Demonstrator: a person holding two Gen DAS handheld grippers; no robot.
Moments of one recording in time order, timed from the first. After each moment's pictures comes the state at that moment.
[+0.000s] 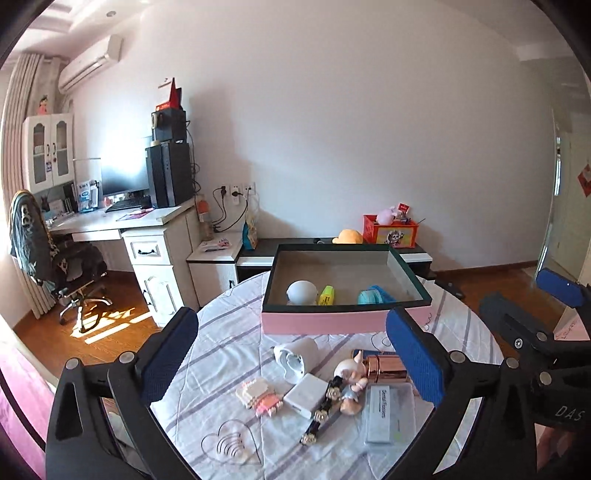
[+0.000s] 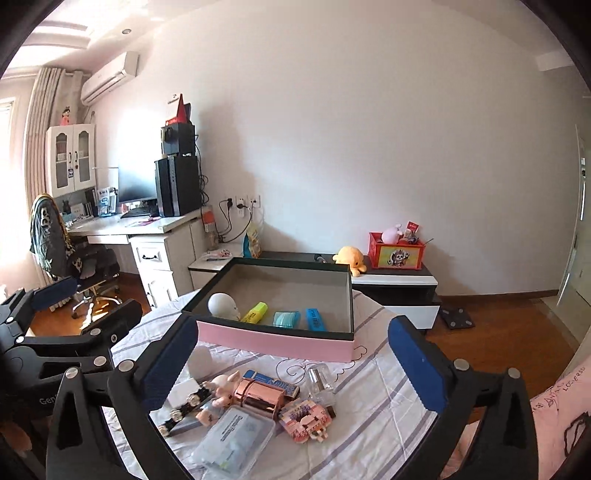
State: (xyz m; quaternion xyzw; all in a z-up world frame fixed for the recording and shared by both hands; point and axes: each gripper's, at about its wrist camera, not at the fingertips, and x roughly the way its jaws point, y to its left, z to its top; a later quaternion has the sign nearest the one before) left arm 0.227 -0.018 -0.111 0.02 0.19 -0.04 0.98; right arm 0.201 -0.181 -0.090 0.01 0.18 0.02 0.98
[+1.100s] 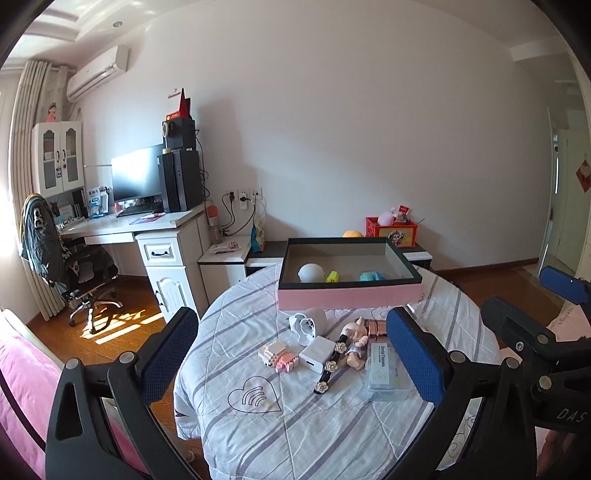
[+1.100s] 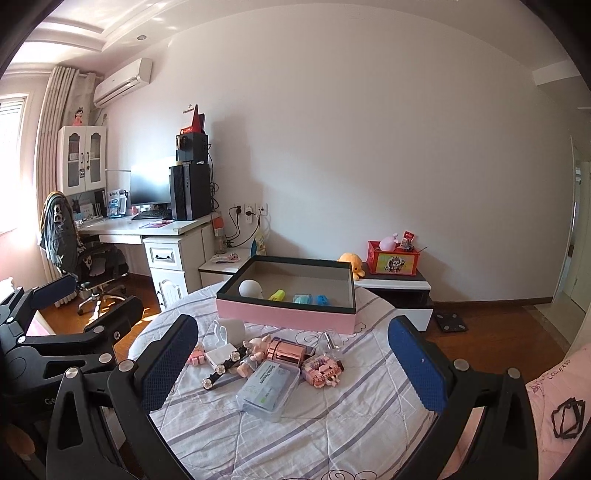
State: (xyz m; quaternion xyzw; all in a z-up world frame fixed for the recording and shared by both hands) left arm 0.151 0.003 -0.112 0.03 0.19 -0.04 0.98; right arm 0.118 -0.157 -0.090 0.00 0.18 0.02 0.98
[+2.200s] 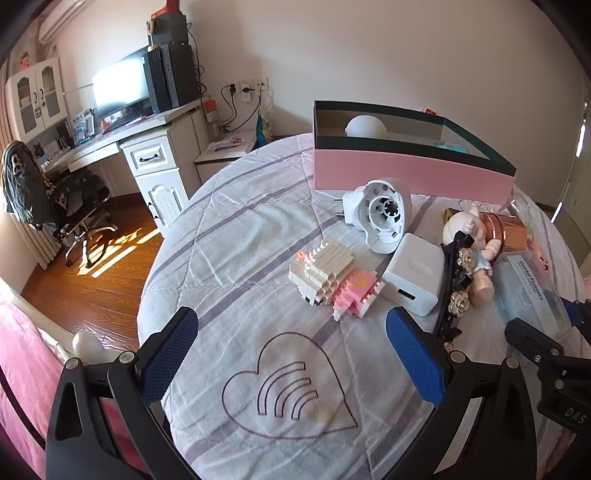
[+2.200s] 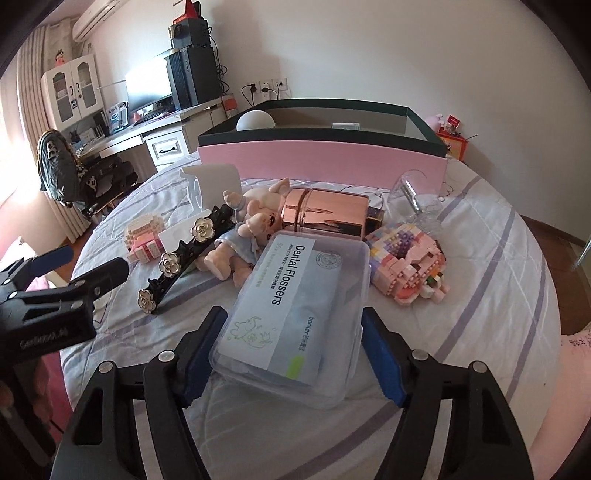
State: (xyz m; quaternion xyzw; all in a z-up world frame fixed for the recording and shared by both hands) left arm 0.293 0.040 -0.248 0.04 0.38 -0.02 0.92; right arm 0.245 -0.151 -0.245 0.02 0.39 0.07 0.92
